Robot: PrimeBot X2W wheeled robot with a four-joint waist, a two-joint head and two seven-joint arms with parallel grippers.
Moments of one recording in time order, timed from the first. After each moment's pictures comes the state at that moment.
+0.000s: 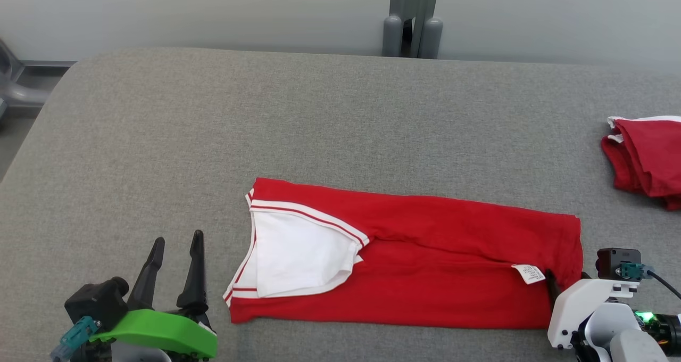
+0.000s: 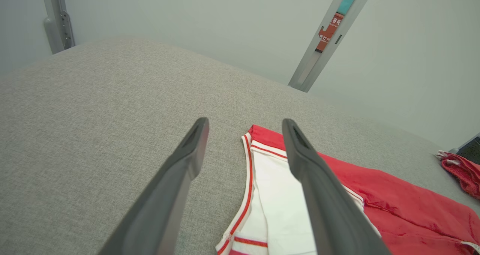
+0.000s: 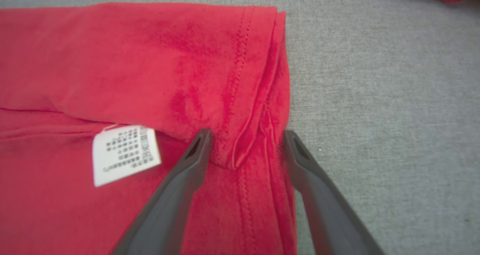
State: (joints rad) left arm 0.00 0.30 -0.32 0.03 -0.72 0.12 -0.17; right arm -0.12 -0.09 -0.18 0.49 0.10 0.13 0.21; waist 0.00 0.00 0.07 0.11
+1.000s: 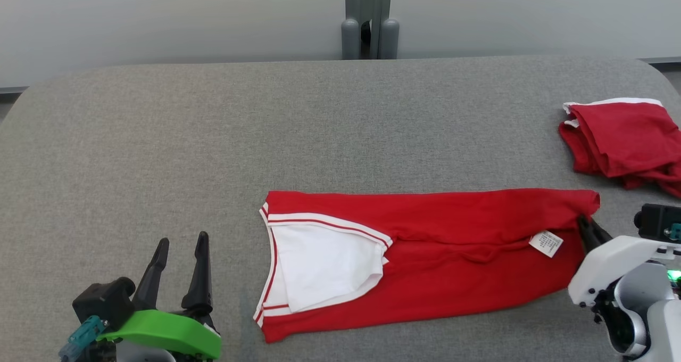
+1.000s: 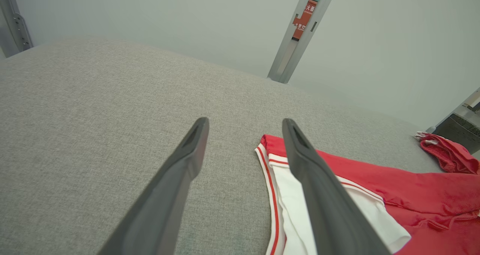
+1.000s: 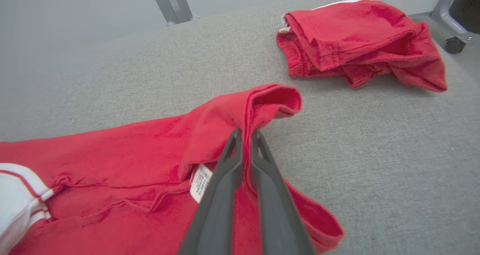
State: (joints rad) left arm -0.01 0.31 -0.34 0.05 -0.70 0.13 -0.18; right arm -0.11 -0.13 -0.19 0.17 0.26 0.13 0.31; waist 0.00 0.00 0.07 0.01
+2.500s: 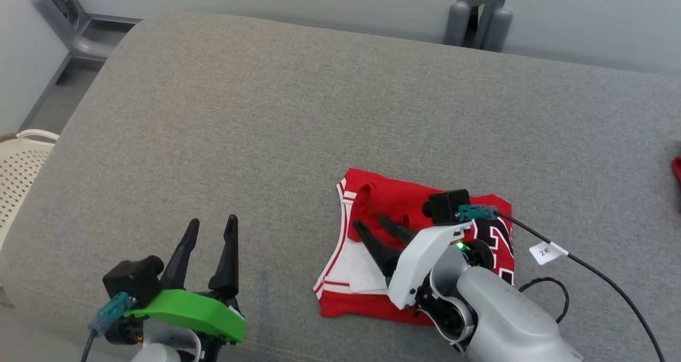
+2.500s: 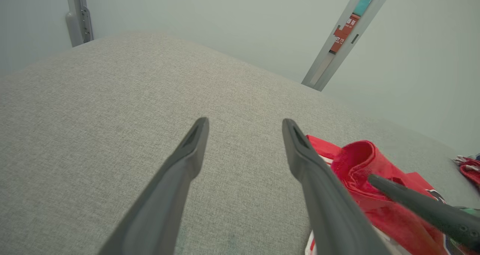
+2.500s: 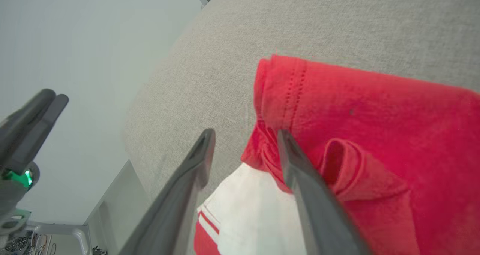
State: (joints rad) left arm -0.11 0.27 -0.40 0.12 -0.71 0.09 -0.19; right arm -0.47 -0.05 0.62 0.60 0.76 0.13 0.03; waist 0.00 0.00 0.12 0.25
